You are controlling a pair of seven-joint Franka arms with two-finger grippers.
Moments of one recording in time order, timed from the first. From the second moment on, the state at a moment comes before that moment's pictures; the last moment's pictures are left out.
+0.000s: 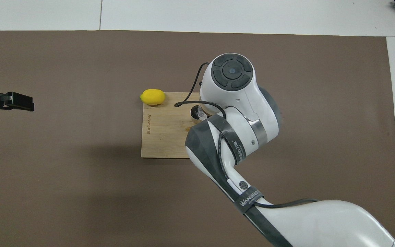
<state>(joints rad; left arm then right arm) -0.03 -0.01 0.04 -1.75 0.02 1.79 0.04 0.48 0.44 0.06 -1.46 0.00 1.93 1.99</state>
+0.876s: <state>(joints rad) -0.03 -0.01 0.04 -1.75 0.02 1.79 0.02 0.49 0.44 0.06 -1.45 0.00 1.93 2.02</state>
